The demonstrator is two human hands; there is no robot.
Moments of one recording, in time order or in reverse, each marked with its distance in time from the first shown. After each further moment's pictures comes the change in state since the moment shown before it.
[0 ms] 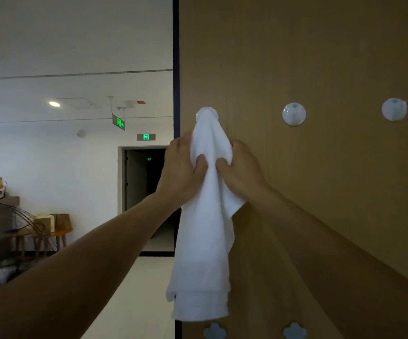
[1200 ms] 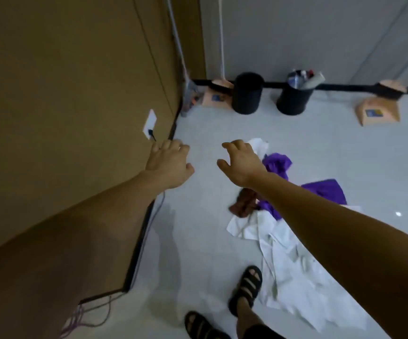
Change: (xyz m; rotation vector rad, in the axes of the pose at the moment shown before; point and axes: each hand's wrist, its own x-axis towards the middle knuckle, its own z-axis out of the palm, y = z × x) left_hand -0.618 0.321 0.190 -0.325 -1.447 0.981; right_hand -0.771 -0.026 -0.254 -0.865 -0.040 1.648
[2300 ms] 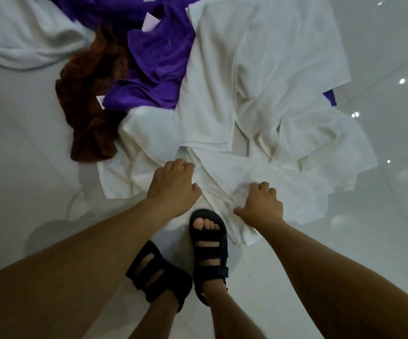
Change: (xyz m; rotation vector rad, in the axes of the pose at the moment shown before) left_hand 0.127 0.320 0.678 -0.049 -0.667 0.669; right_hand -0.184 0.501 0.542 0.189 -0.471 1.298
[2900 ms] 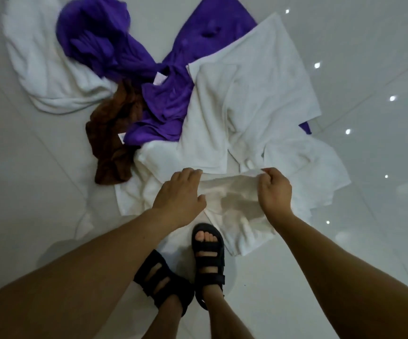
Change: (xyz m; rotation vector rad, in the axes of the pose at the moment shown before) left_hand -0.034 0.037 -0.090 -0.072 0.008 0.062; right_hand -0.049 0.002 -0.121 0.909 0.438 -0.019
